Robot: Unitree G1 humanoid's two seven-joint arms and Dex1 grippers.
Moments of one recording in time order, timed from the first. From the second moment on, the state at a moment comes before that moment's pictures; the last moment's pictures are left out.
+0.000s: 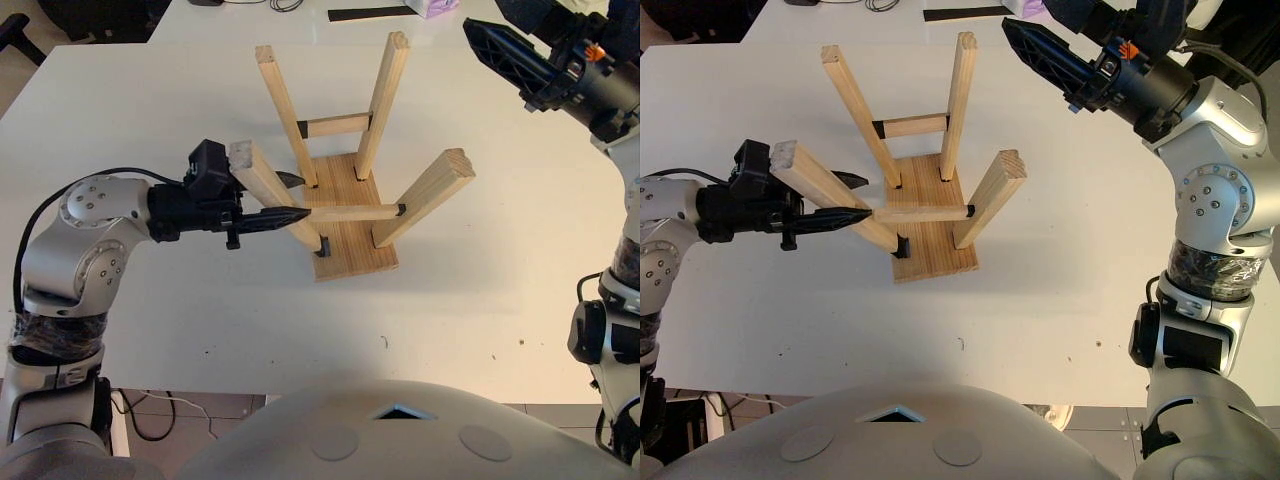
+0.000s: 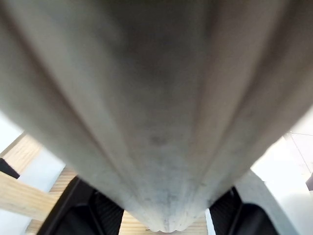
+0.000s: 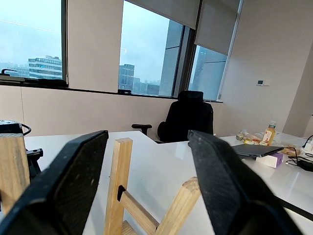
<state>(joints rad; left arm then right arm) -0.17 0.80 0.07 -0.38 -0.73 0.48 -1.13 -0.53 -0.59 -0.23 -0.24 0.78 0.57 0.82</state>
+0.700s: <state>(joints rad) -0.17 0.77 -0.03 -0.36 -0.61 0.37 -1.13 -0.52 -0.56 -0.20 -0.32 0.80 0.60 0.74</state>
